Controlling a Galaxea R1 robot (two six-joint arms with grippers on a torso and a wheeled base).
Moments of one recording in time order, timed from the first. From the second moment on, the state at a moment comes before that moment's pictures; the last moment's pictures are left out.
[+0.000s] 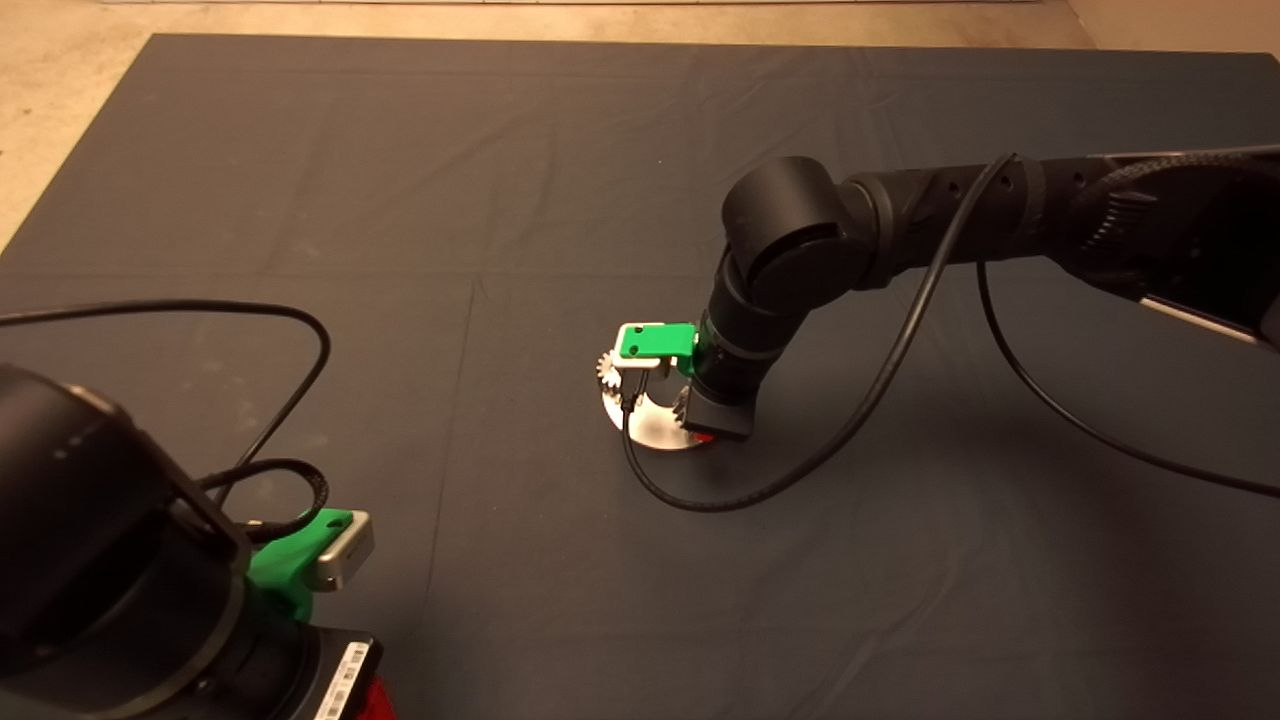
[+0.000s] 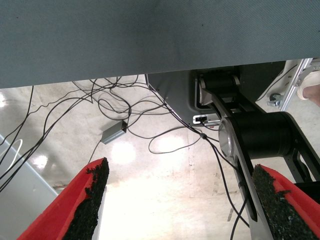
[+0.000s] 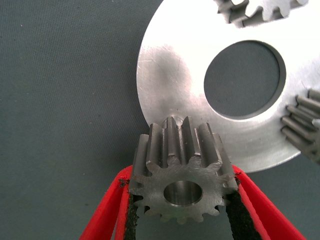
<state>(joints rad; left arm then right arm) -0.42 2.19 -0.33 0.00 1.53 -1.77 0.34 2.86 -1.17 -0.30 -1.53 0.35</state>
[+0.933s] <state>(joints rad) -0.42 2.19 -0.33 0.00 1.53 -1.77 0.32 2.86 -1.17 -0.34 -1.53 0.19</state>
